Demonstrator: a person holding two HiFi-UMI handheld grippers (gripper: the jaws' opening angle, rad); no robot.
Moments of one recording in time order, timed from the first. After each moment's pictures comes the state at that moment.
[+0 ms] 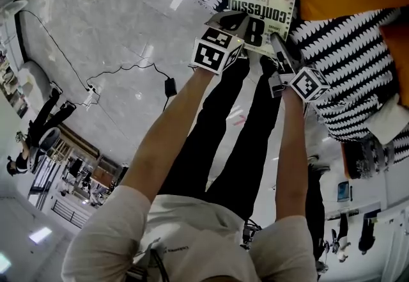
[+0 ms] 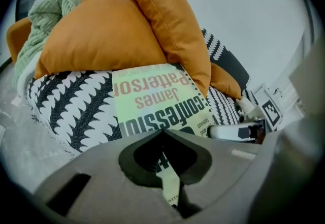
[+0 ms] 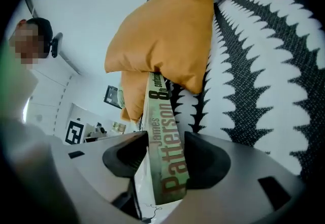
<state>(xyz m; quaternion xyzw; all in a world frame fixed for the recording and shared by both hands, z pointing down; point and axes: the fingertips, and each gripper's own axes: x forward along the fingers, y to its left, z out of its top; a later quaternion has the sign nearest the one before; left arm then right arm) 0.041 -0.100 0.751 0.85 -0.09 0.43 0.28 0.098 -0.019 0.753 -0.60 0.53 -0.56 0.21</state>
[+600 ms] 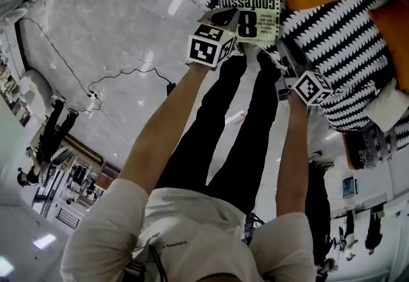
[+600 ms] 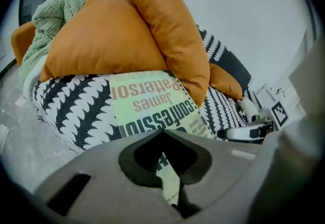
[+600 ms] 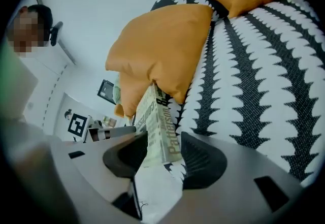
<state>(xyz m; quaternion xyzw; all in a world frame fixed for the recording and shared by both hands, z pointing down) 0.046 -0.092 0.741 0.85 -0.11 0.43 0.28 0.129 0.043 0.737 -0.64 0.52 -0.54 0.15</state>
